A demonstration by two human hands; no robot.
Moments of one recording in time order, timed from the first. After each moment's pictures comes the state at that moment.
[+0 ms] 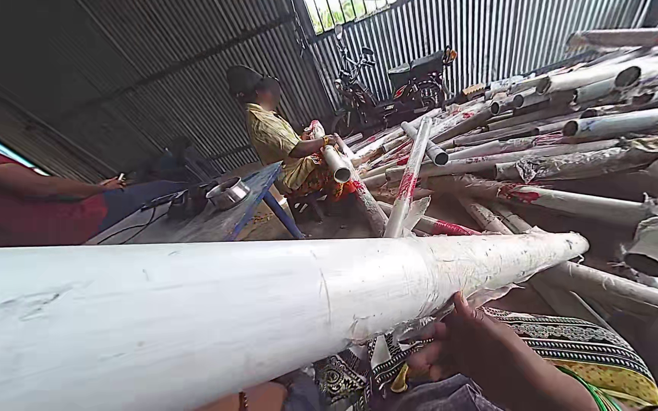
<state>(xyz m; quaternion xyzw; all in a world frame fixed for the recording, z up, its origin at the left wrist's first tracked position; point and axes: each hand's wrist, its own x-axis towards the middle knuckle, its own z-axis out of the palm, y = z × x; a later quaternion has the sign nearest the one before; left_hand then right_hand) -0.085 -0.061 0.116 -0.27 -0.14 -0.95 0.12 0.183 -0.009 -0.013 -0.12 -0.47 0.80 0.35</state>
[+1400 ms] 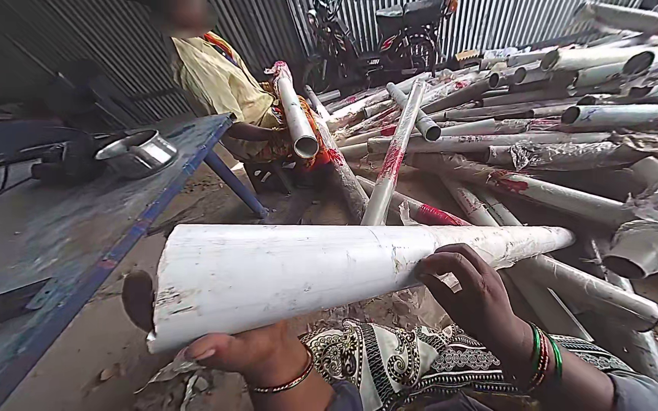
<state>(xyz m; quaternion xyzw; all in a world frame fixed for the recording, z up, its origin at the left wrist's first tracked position) -0.105 0.101 -0.029 -0.42 -0.21 -0.88 -0.02 0.155 0.137 -0.059 -0.33 -0.79 0.02 0.52</state>
